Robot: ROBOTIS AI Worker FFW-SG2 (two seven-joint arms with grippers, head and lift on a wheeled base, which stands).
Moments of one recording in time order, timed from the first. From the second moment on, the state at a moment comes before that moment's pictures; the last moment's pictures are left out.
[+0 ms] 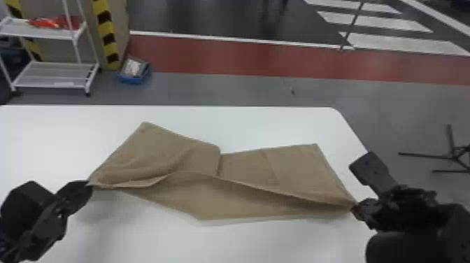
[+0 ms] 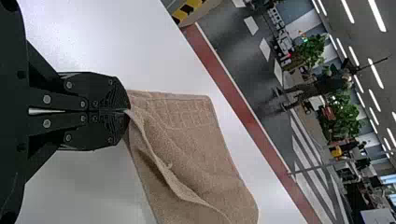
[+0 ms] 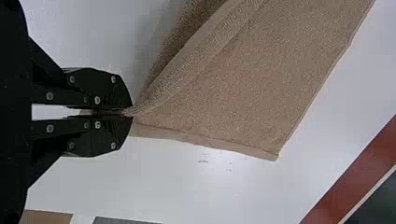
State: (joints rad) left arm 0.41 0.20 0.07 -2.08 -0.40 0.36 -0.48; right arm 0.21 -0.14 -0.12 -2.11 1.23 1.00 1.14
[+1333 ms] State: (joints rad) left arm -0.29 0.03 0.01 -1.80 -0.48 0.44 -0.50; right arm -0.42 -0.04 -0.12 -1.93 0.94 1.14 0.80
